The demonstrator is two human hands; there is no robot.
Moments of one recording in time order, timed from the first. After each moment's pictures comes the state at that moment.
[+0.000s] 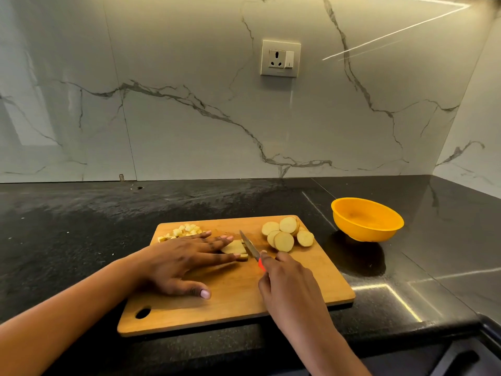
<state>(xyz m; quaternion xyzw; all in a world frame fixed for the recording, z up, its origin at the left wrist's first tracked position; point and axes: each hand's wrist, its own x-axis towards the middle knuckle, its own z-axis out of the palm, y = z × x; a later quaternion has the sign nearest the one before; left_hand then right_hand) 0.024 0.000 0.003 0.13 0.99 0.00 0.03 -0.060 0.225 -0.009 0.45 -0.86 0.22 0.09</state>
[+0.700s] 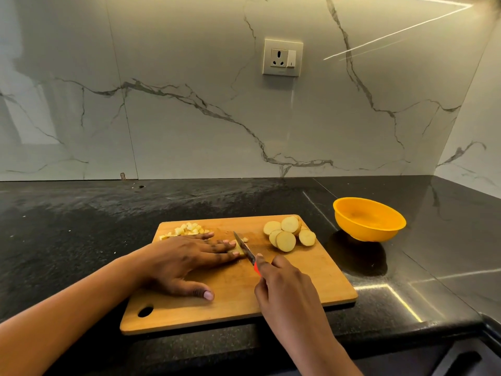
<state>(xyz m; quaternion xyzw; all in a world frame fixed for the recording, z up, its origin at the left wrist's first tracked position) 0.023 -0.001 0.003 0.13 0.99 -0.03 0.04 -0.048 0.227 -0.011 0.47 -0.84 0.23 0.11</state>
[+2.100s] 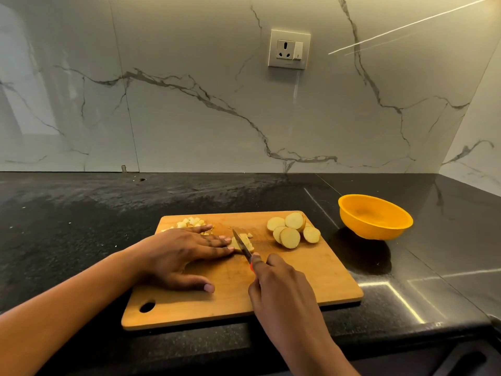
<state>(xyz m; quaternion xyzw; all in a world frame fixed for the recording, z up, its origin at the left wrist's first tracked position) 0.028 -0.009 0.002 0.13 0.99 -0.03 0.01 -0.036 0.220 -0.004 0.49 -0.84 0.20 0.09</state>
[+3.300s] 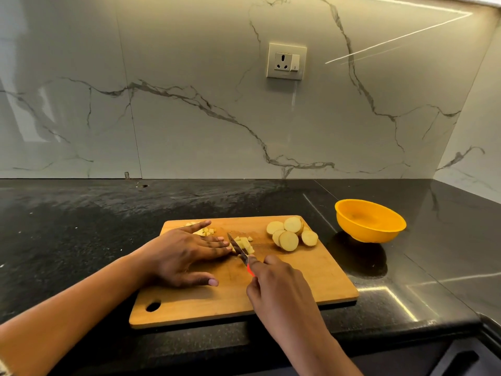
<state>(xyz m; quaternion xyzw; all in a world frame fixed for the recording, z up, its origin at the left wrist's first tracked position) 0.031 -0.018 -0.009 0.16 0.98 -0.06 -0.10 -0.034 0.219 -0.002 0.50 -0.83 0.22 0.10</state>
